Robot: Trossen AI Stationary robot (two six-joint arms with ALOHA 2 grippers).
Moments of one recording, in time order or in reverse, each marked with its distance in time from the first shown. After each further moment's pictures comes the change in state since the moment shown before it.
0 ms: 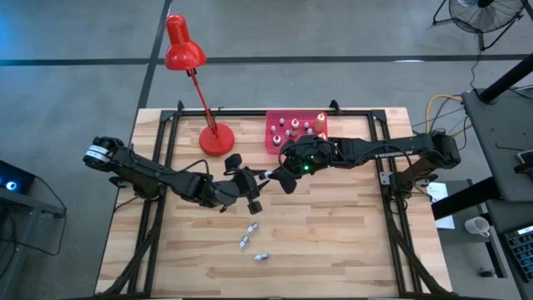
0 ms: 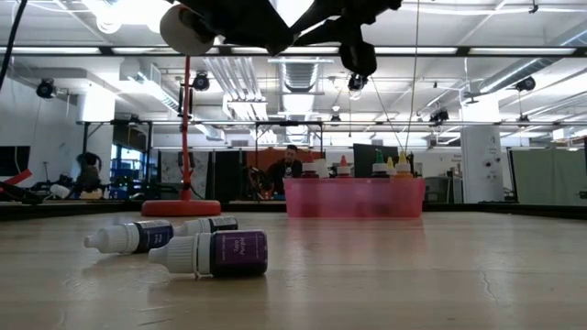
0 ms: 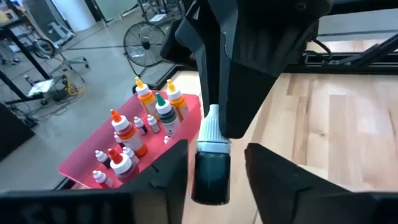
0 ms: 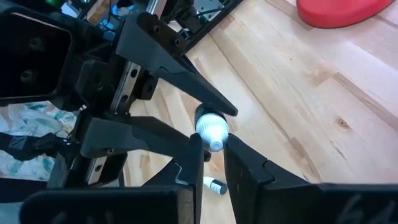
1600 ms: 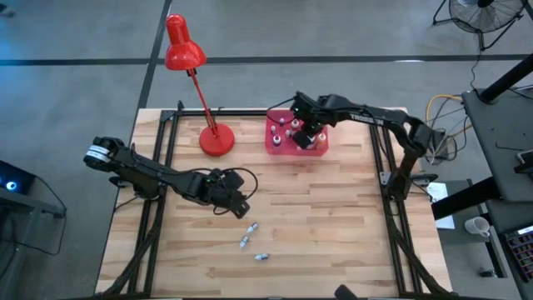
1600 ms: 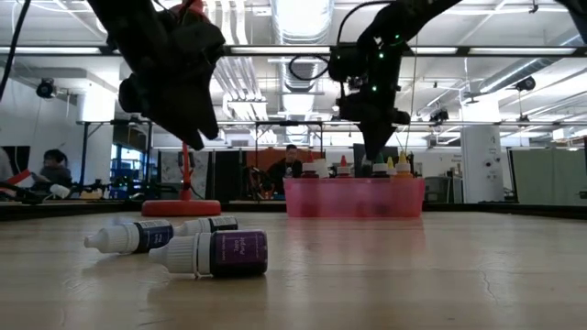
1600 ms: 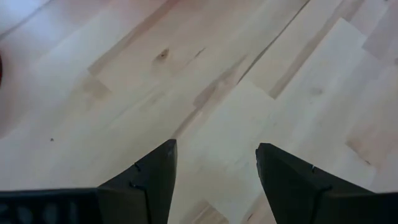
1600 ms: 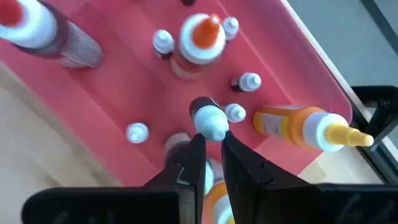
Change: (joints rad) left arm 0.016 0.005 -0.039 -0.616 0.312 -0.805; right arm -0.497 0.267 0.226 -0.703 0.308 -0.550
